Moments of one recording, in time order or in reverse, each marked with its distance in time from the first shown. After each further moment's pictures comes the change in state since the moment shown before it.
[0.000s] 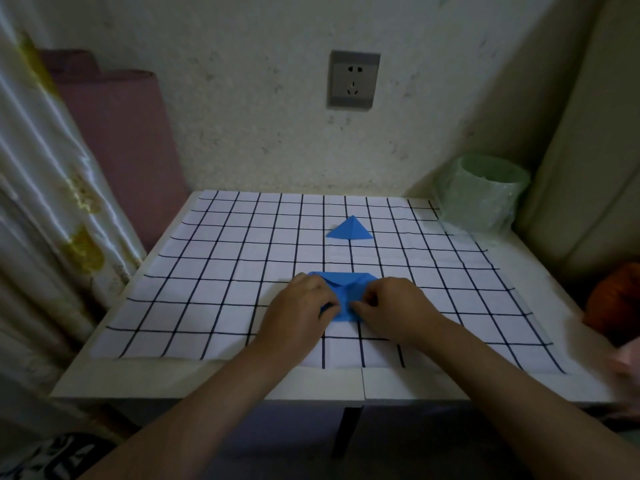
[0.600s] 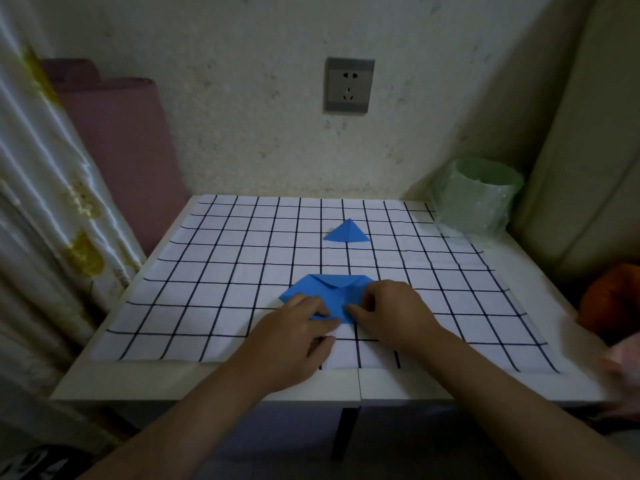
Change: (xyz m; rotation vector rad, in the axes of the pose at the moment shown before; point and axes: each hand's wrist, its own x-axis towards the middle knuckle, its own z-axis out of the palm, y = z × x) left_hand -0.029 -0.003 -0.017 0.070 -0.190 0.148; right_hand -0.007 -0.001 0.004 -0.031 0.112 -0.006
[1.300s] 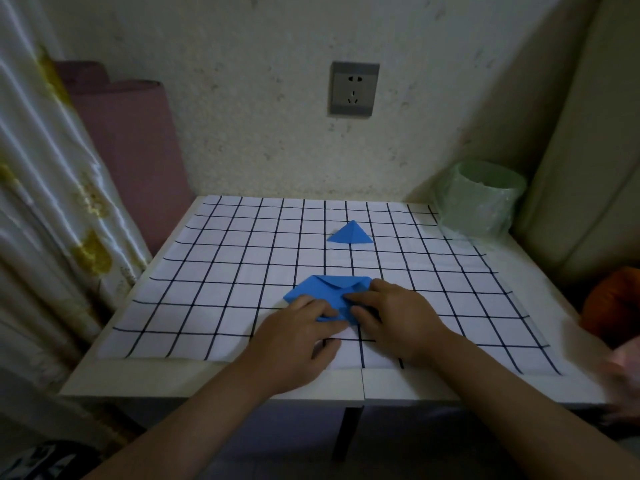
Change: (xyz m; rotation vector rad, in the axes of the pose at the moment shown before) left_hand -0.002 0.001 0.002 0.023 0.004 -0.014; right_hand -0.013 0.004 -0.006 -0.107 0.003 -0.320
